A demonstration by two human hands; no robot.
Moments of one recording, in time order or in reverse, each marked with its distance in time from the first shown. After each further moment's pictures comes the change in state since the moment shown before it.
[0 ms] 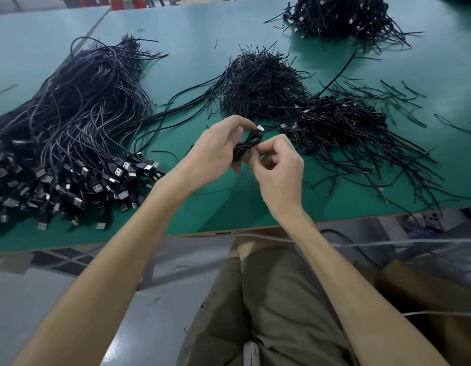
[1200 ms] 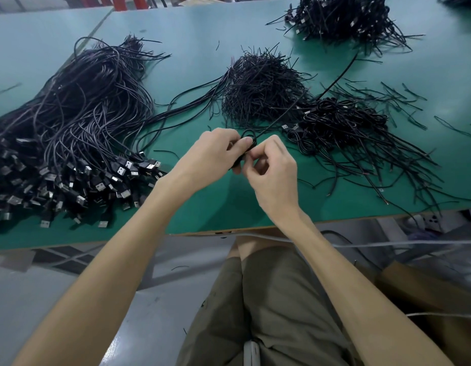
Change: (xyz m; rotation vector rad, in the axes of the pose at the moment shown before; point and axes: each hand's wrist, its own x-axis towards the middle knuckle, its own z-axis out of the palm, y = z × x) left_hand 0.001 -0.005 -0.003 0.303 0.012 -0.087; right_hand -0.007 -0.008 0.004 -0.117 -0.072 -0.130
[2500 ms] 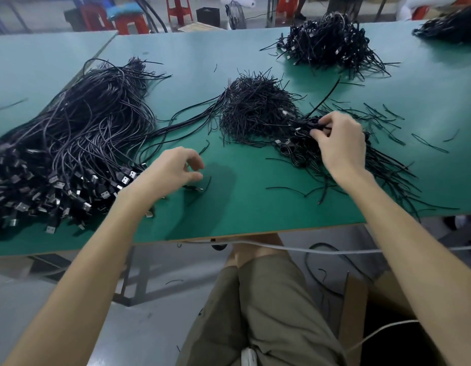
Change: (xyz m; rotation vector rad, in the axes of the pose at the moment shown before) left_hand -0.009 -0.075 -0.034 0.158 -0.072 -0.083; right_hand 0.088 0.046 -0.102 -0.580 0.054 0.213
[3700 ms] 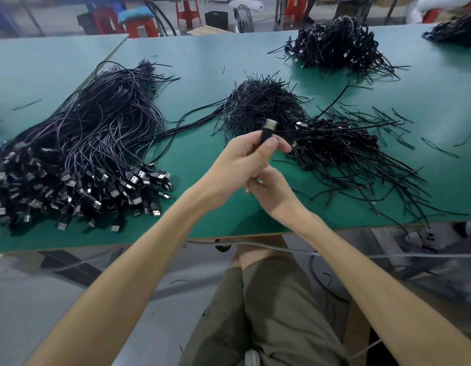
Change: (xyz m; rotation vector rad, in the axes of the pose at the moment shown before) left_hand -0.023 0.116 0.022 -0.943 -0.001 0.309; right_hand -0.097 -0.080 0.050 0.729 -0.565 -0.133
